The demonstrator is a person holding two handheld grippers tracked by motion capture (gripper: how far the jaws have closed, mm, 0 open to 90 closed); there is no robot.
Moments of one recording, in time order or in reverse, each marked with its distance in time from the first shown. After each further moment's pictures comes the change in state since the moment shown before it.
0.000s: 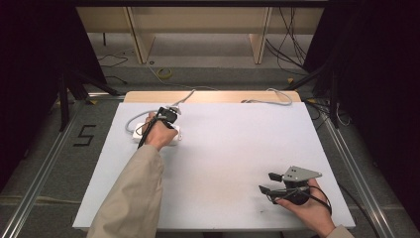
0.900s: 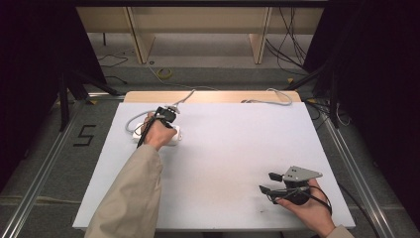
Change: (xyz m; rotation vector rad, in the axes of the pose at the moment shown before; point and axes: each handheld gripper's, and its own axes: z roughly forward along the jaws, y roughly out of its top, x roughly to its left) left arm 0.002 0.000 -0.001 0.000 -0.013 -0.009; right arm 0.000 0.000 -0.001 -0.004 -0.002 0.001
